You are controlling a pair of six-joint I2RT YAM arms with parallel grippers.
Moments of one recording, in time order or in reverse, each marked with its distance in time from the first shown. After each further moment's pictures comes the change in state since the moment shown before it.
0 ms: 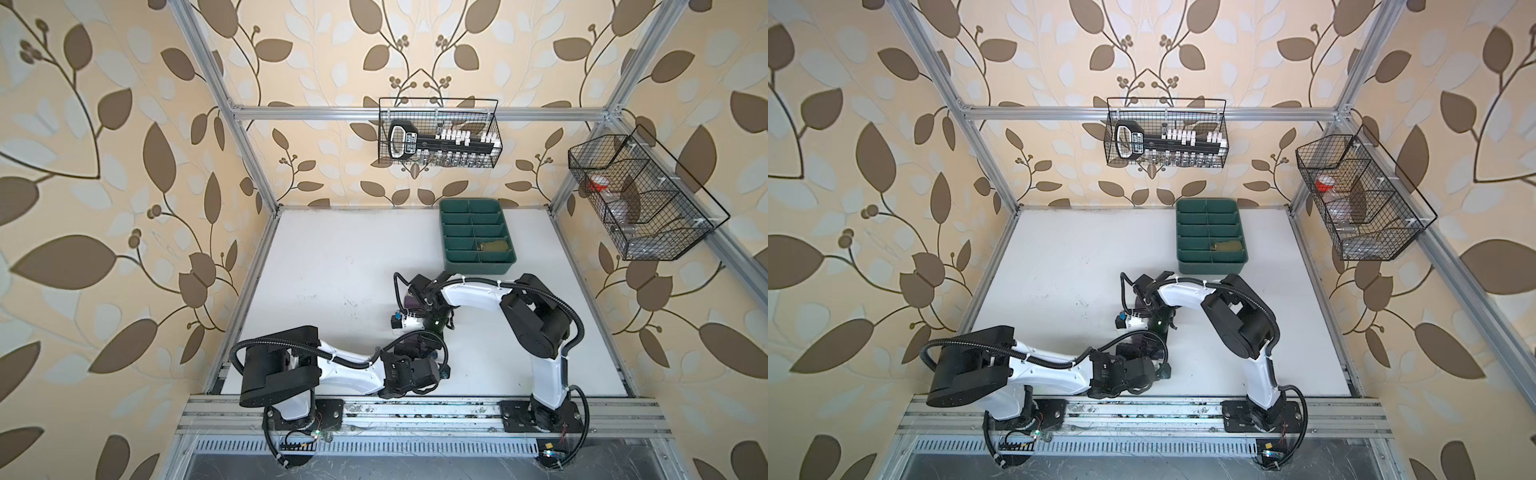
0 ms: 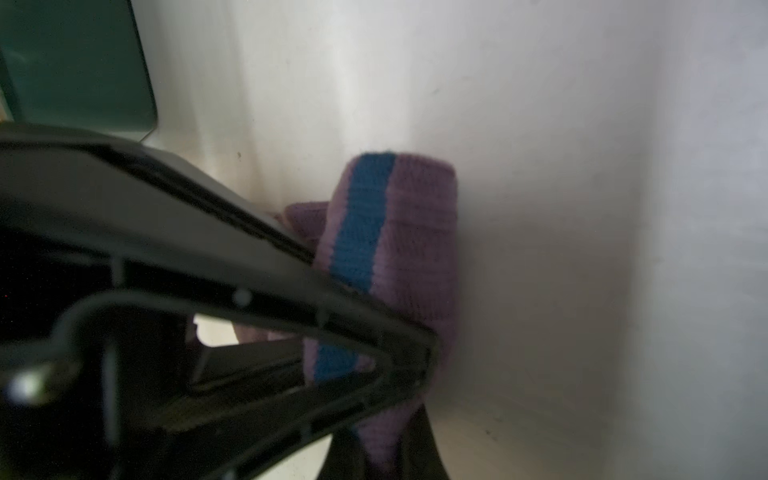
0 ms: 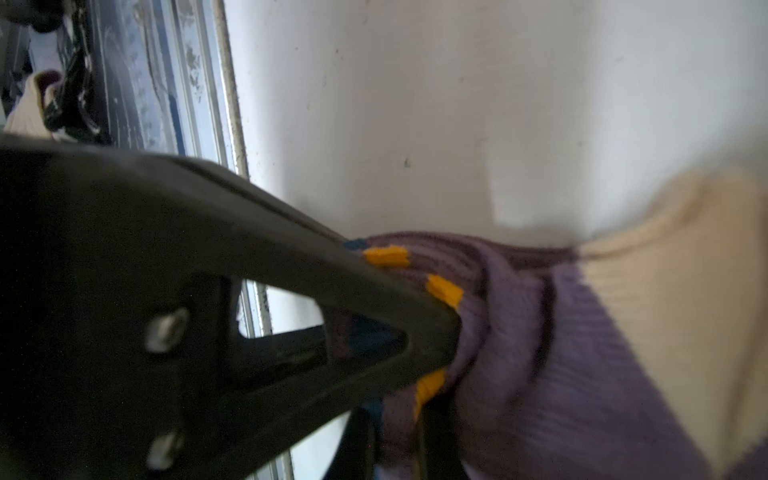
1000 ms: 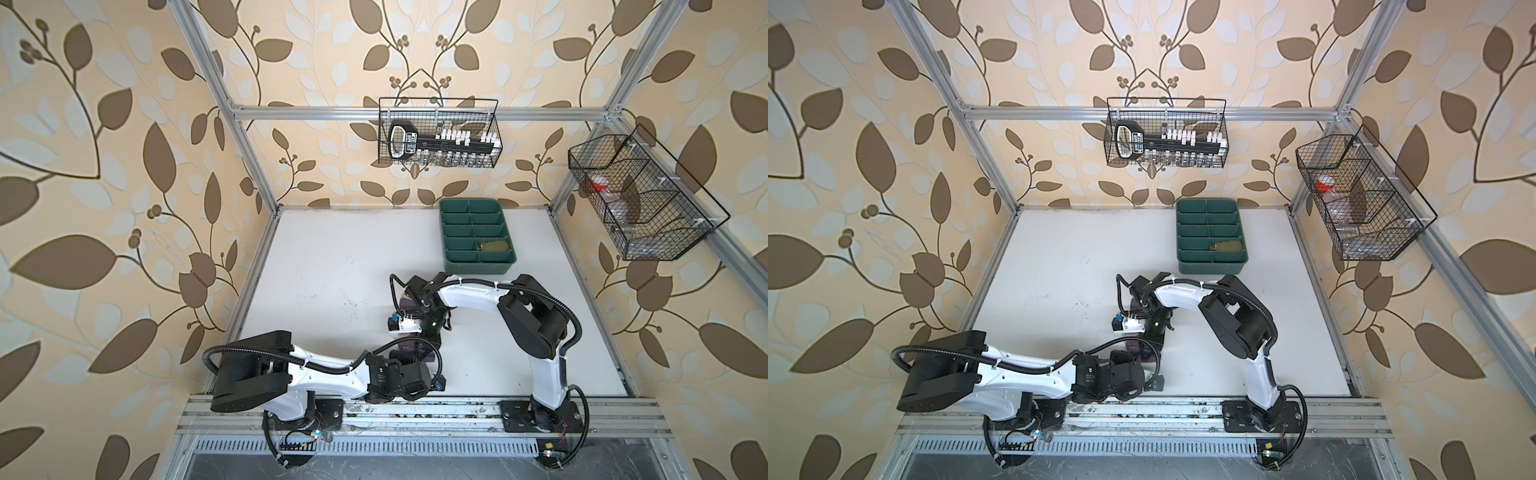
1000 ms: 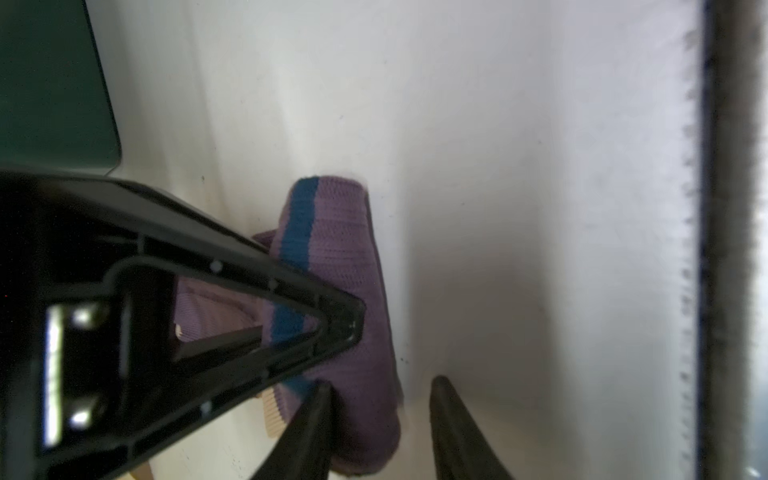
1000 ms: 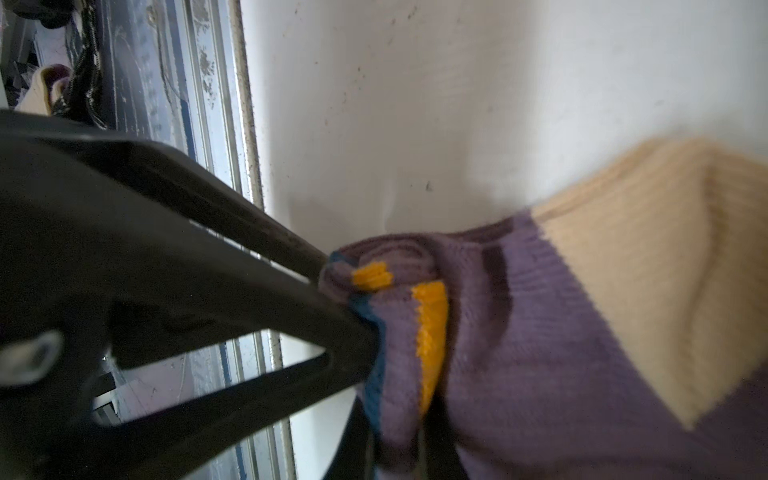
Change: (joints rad) left arm -0.034 -0.135 -0.063 -0.046 0.125 0.011; right arm 0.016 0.048 0.065 -0.059 -0.016 -0.032
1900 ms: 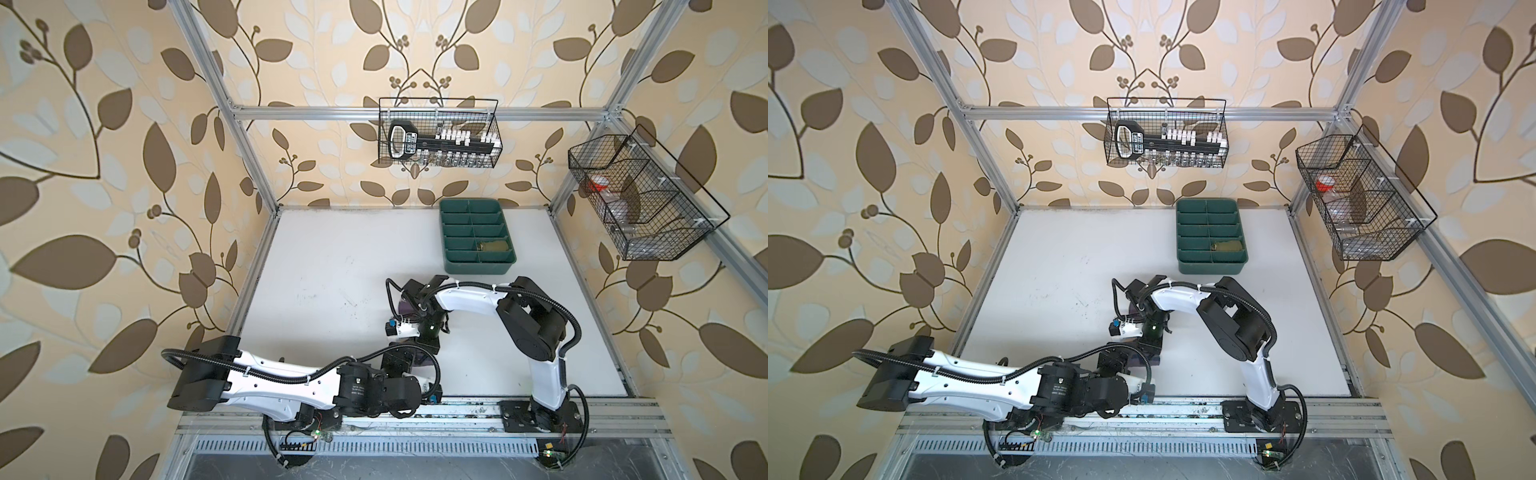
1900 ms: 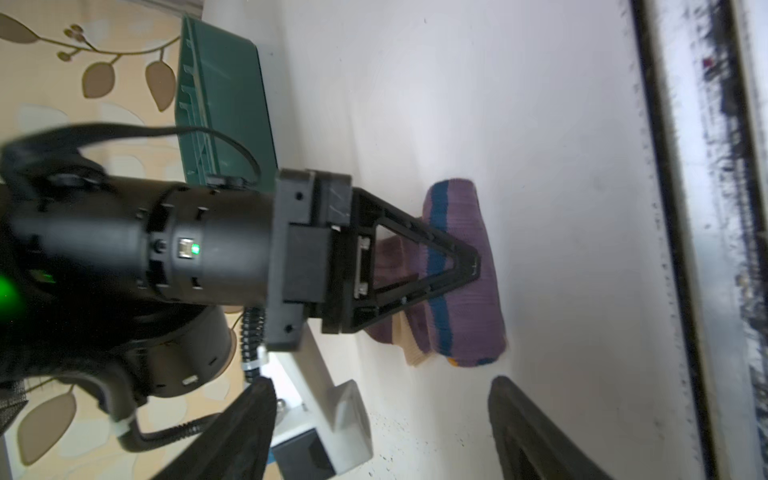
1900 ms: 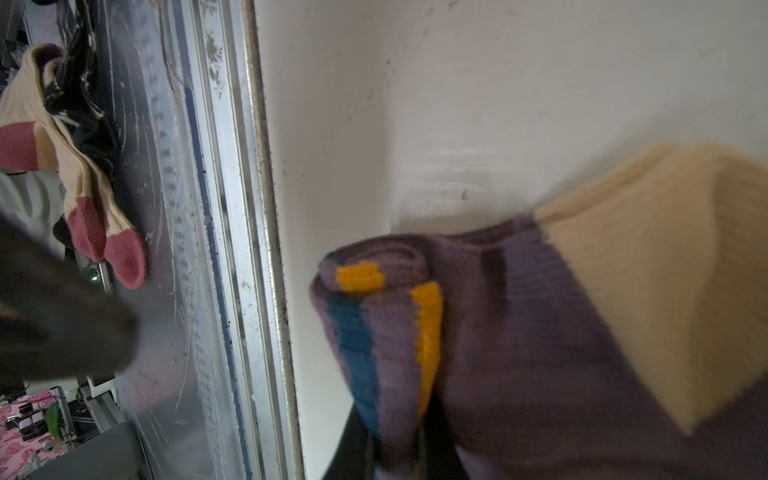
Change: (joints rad) left arm -0.165 -0.279 0.000 -0.173 -0.227 0.066; right arm 0.029 0.000 0.005 -0.011 0.016 0.003
